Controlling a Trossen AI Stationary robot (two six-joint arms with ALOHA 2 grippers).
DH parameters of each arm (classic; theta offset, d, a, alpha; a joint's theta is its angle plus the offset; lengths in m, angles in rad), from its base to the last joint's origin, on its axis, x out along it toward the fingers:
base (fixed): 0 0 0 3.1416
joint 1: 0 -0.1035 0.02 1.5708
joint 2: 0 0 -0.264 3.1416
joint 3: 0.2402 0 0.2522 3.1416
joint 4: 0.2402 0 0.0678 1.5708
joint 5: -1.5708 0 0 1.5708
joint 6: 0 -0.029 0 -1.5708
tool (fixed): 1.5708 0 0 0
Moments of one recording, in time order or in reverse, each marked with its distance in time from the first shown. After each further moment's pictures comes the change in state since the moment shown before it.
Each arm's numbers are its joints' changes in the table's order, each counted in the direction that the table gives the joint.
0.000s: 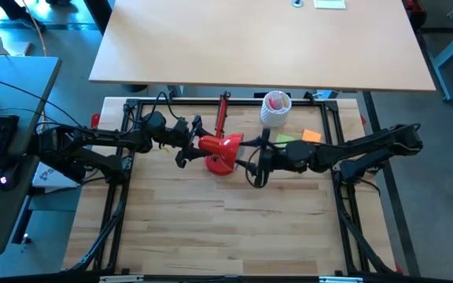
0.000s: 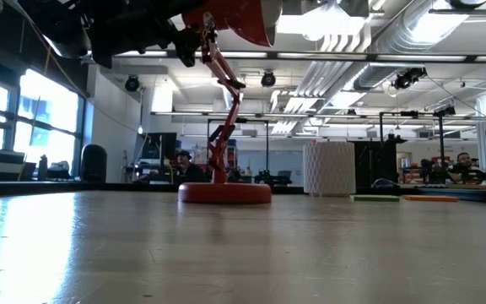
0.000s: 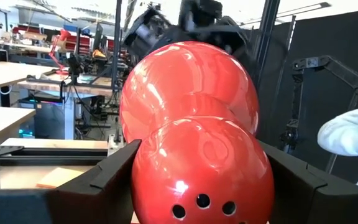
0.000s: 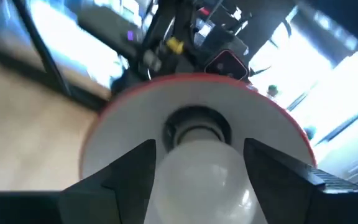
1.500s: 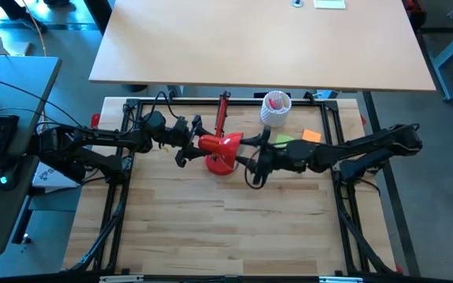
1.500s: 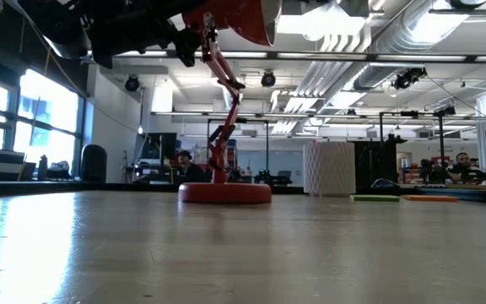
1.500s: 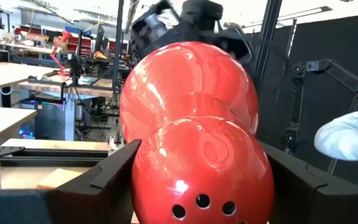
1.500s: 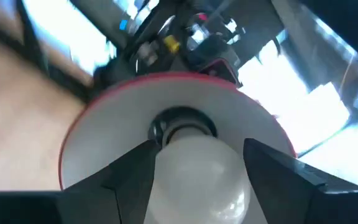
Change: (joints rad) left arm -0.001 0.000 -0.002 -0.018 0.001 0.019; right arm 0.001 0.003 -0.001 -0.051 -0.036 0.203
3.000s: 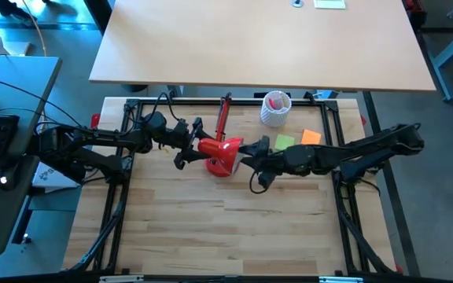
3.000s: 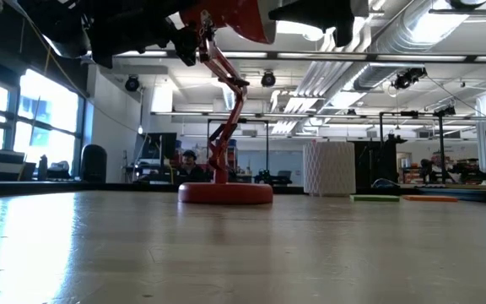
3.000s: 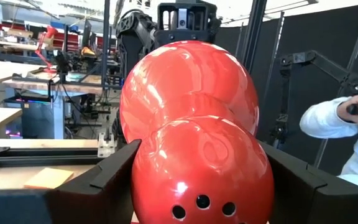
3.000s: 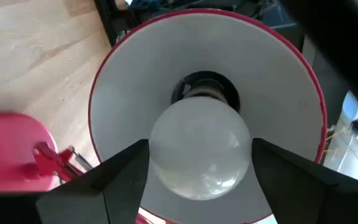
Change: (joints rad) left arm 0.012 -0.001 0.001 0.036 -0.045 -0.033; right arm -0.040 -0.026 0.000 0.176 -0.067 0.620
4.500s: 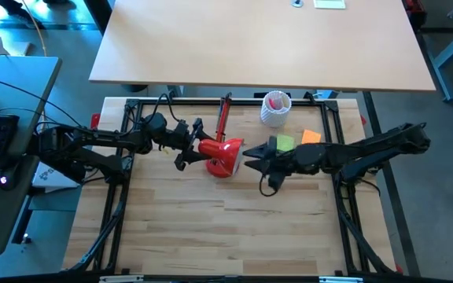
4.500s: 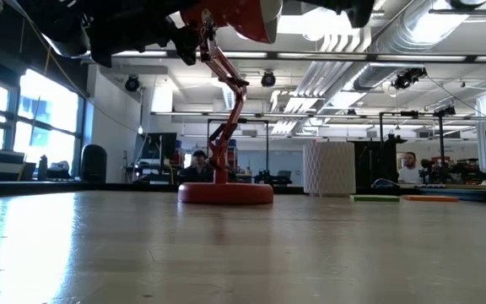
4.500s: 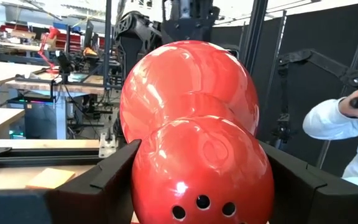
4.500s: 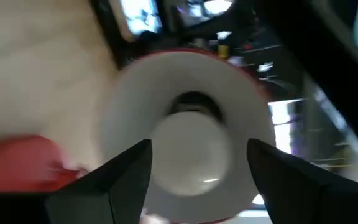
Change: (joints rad) left arm 0.015 0.000 0.000 0.011 0.032 -0.014; right arm -0.024 -0.090 -0.001 0.079 0.068 -0.045
